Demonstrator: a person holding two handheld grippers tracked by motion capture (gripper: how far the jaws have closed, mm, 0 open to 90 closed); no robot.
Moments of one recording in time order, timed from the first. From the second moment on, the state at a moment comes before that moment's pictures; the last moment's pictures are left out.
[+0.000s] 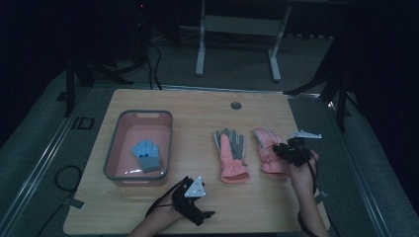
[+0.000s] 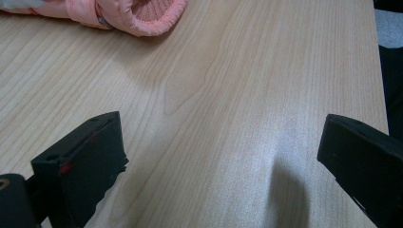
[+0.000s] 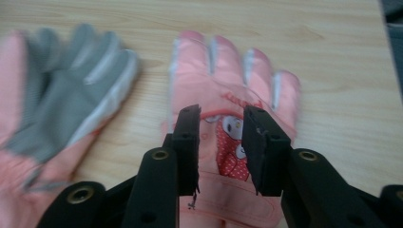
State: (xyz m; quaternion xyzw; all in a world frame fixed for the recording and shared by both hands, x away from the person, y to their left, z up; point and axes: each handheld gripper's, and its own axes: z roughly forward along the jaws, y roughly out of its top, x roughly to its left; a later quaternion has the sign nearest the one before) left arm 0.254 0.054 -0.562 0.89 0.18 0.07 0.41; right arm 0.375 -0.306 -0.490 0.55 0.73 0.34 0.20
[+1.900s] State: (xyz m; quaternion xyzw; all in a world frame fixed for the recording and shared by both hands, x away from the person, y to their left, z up) left arm 0.253 0.055 -0.562 0.89 0.18 0.07 0.41; right arm 0.363 -0.294 -0.456 0.52 0.73 0.37 0.24
